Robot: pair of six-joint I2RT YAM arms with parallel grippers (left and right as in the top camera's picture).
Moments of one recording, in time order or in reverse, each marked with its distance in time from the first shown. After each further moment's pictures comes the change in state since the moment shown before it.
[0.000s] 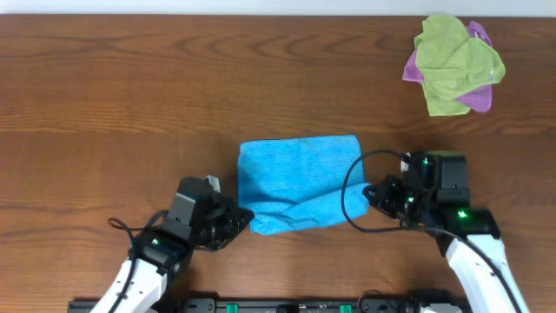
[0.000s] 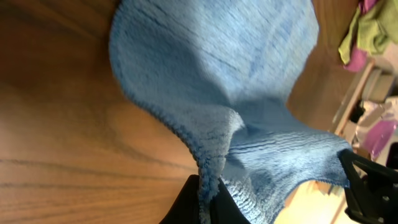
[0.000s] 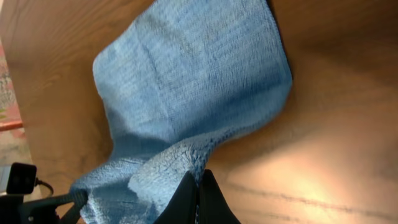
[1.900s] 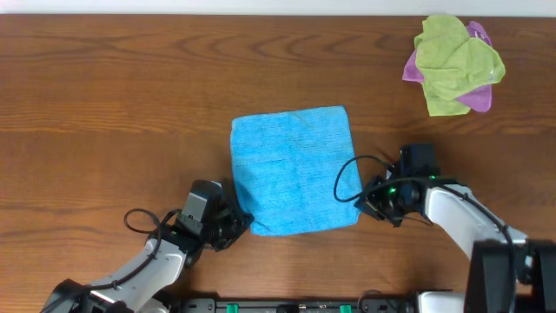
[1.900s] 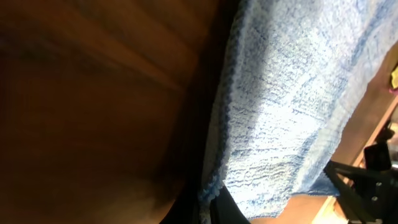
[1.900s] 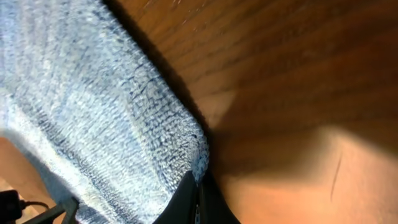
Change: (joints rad) left arm 0.000 0.333 -0.123 0.386 -0.020 -0.024; right arm 0.000 0.445 0.004 0.100 0.010 0.080
